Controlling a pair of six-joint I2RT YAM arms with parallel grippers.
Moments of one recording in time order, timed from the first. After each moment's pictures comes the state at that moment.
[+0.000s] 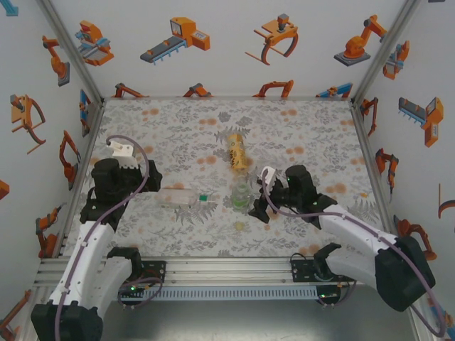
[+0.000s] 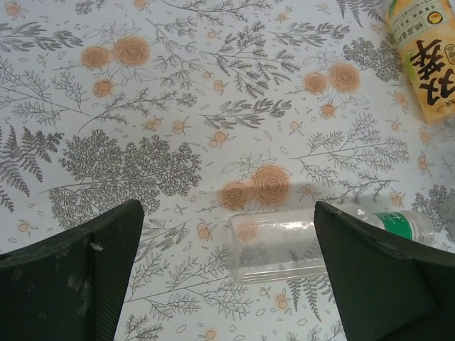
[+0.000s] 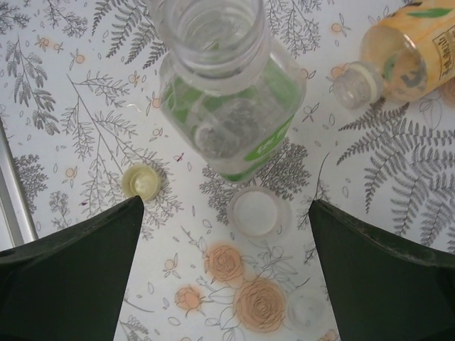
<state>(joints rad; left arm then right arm) -0.11 0.76 0.59 -0.31 0.13 -0.07 0.55 1.09 0.47 0.00 -0.58 -0.30</state>
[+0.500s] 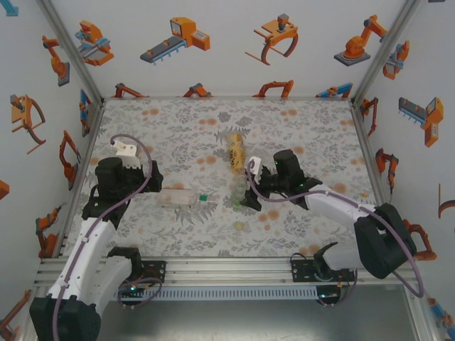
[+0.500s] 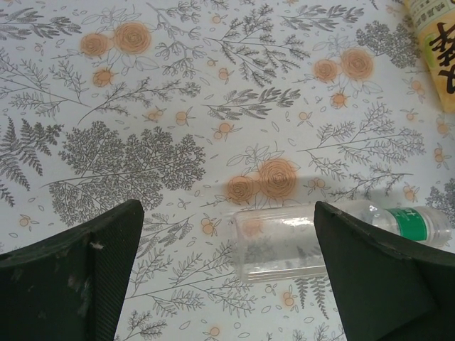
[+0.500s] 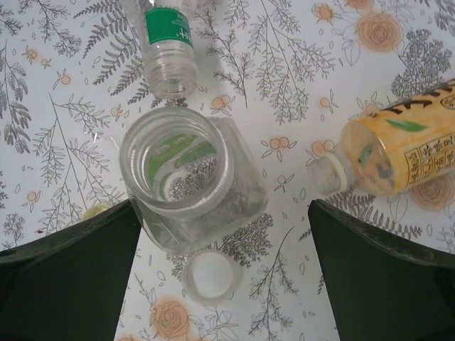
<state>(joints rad) -0.13 0.79 0.59 -0.31 0.10 -0.05 0.55 1.35 0.67 0.04 -0.68 -0.47</state>
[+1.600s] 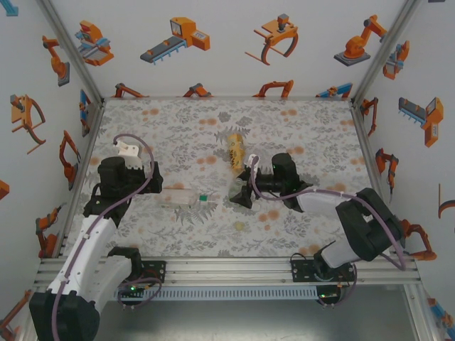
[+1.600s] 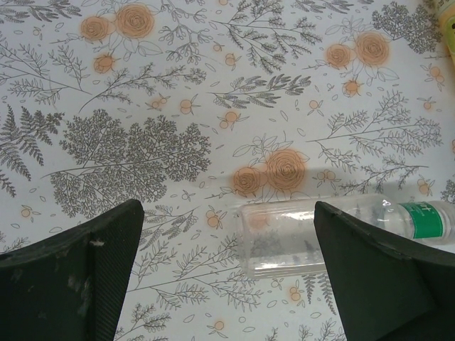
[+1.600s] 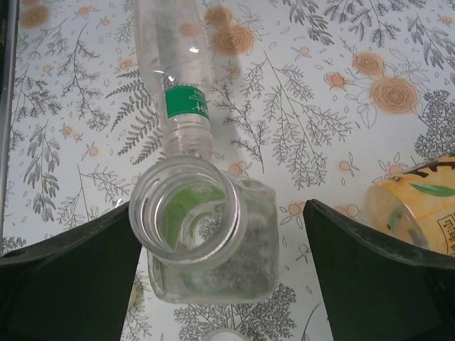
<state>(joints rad) -0.14 0.82 0.59 -0.33 0.07 -0.04 0.57 1.50 0.56 0.55 -0.77 -0.19</state>
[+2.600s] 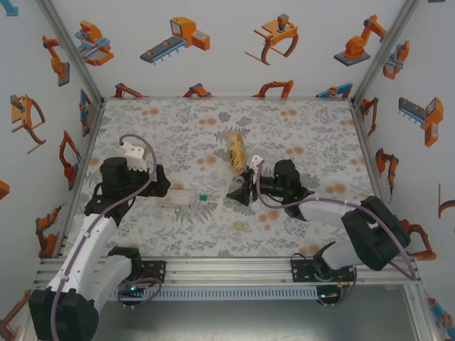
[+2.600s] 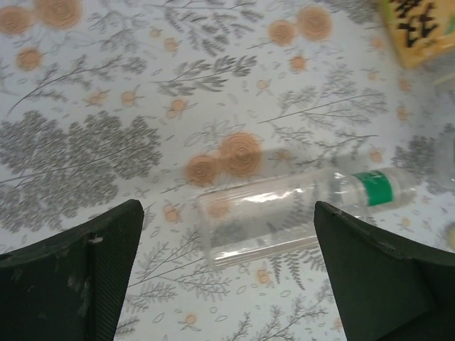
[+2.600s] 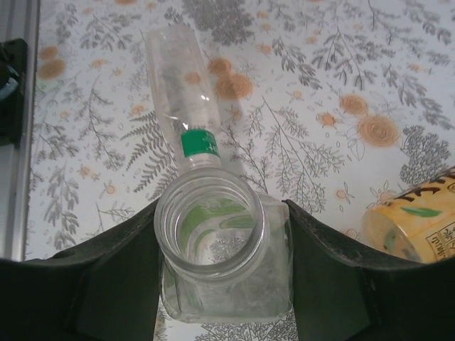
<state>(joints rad) -0.16 0.82 0.59 -0.35 0.25 -0.05 0.62 1.37 0.49 0.67 -0.68 -0.07</state>
